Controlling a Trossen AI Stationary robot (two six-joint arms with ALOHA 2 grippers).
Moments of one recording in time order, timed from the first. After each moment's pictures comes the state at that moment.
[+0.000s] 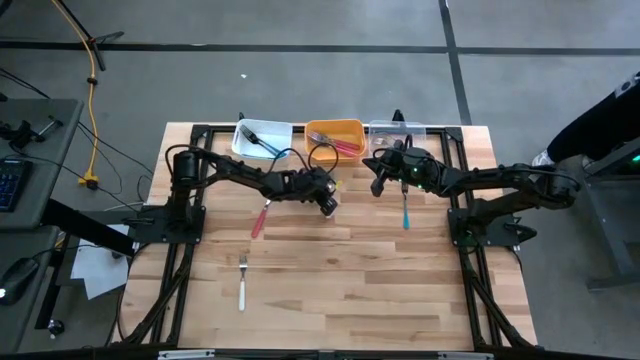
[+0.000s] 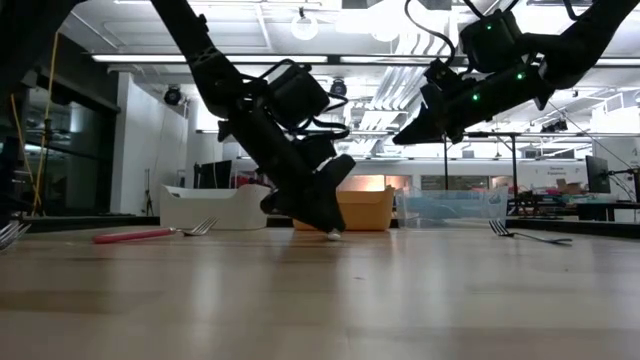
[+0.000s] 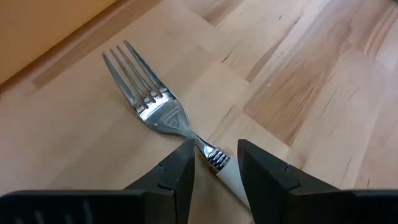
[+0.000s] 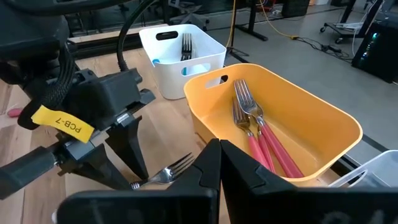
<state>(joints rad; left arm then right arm) 0.19 2.00 1.04 0.17 -0.19 -0.44 -0.39 1.26 0.44 0.53 0.09 0.02</state>
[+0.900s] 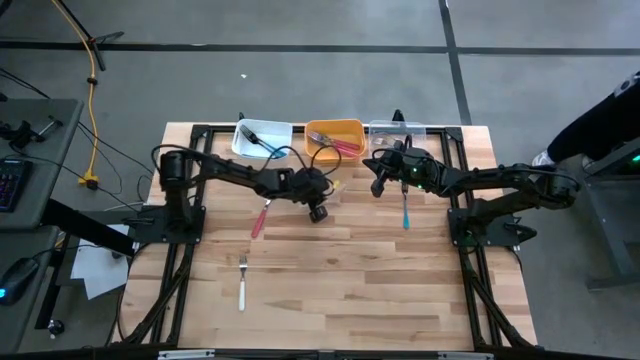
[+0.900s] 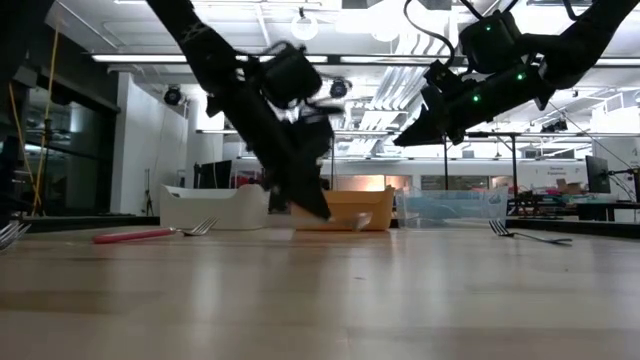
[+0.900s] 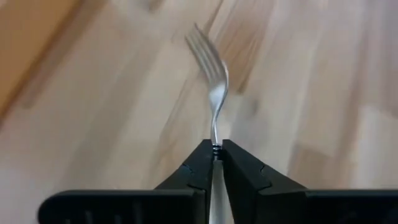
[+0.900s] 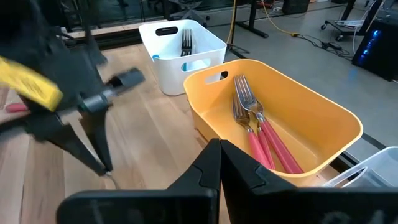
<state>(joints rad) 0.18 1.89 1.03 0.00 -0.08 -0.18 -0.39 1.26 0.44 0.51 0.09 0.01</state>
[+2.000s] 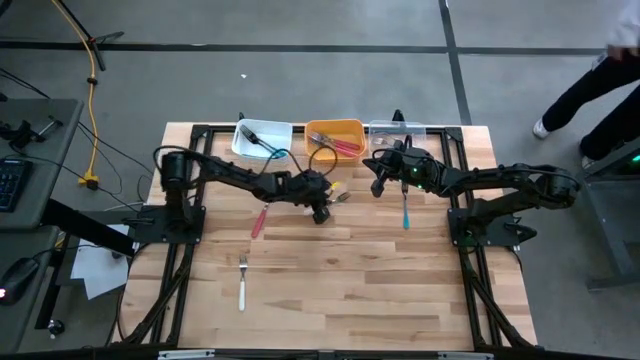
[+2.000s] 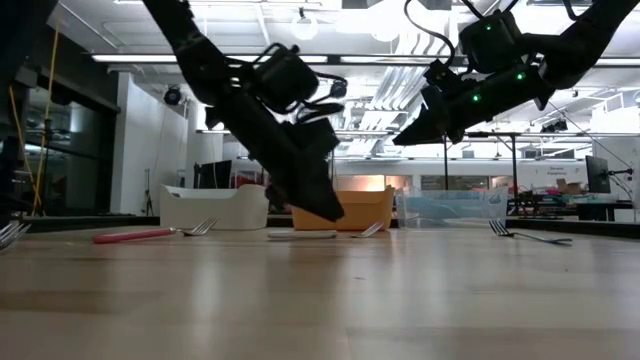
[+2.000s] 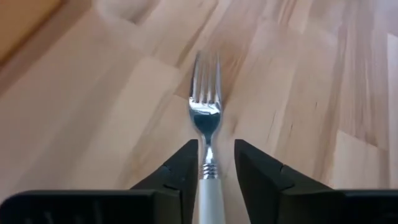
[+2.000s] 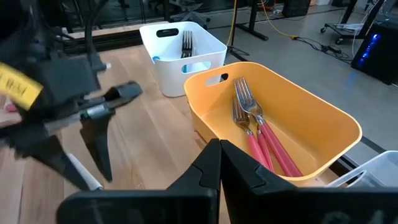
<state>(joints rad) 0.16 1.91 0.98 0.18 -0.05 -0.27 -0.39 1.26 0.44 0.52 0.09 0.00</state>
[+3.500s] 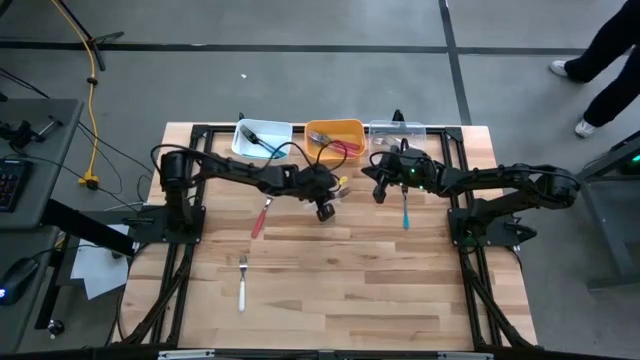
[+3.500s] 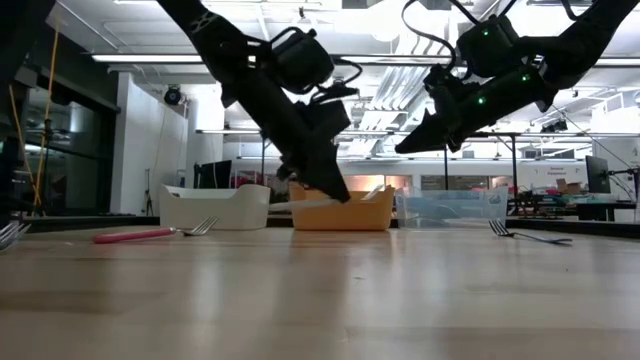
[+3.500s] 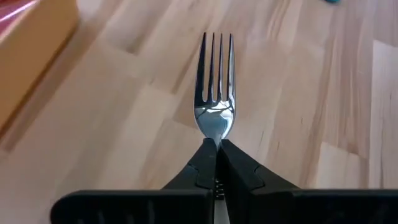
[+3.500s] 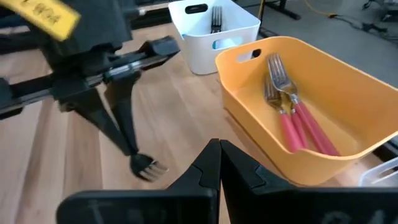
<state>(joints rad) 0.18 1.90 1.12 -0.03 -0.04 -0.20 -0.39 1.26 0.44 0.44 -0.03 0.03</state>
